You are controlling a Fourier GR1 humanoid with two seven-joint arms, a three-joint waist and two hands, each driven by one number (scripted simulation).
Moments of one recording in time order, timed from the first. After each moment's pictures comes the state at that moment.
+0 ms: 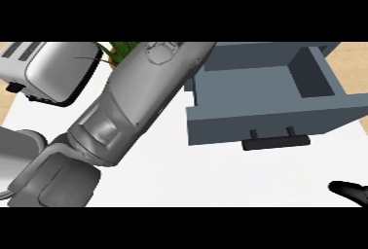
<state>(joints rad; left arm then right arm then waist) -1.57 0.00 -0.25 -0.43 0.38 0.50 0.15 -0.03 -0.13 -0.29 -2.24 -0.07 0.07 0.37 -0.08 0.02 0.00</state>
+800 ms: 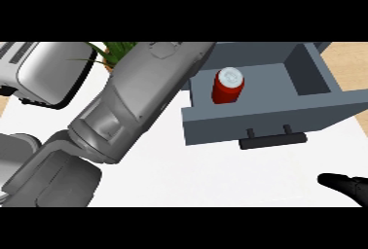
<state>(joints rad) -1.62 0.00 -0.30 -0.32 0.49 0.65 0.07 -0.11 -0.20 -0.24 -2.22 0.02 0.10 0.34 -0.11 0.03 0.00</state>
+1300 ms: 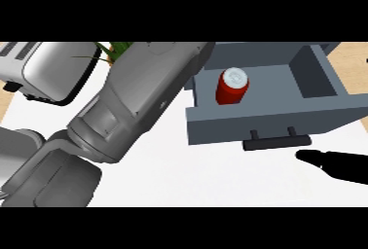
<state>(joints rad) -1.63 0.00 -0.27 -0.31 0.58 0.65 0.02 -0.20 -0.30 -0.12 -2.11 0.29 0.12 0.24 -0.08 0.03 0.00</state>
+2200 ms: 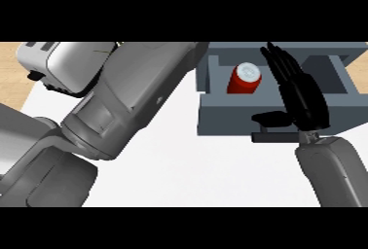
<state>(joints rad) -1.64 0.02 -0.26 -0.29 0.57 0.60 0.00 -0.43 -0.28 0.13 -1.49 0.84 -0.10 0.03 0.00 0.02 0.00</state>
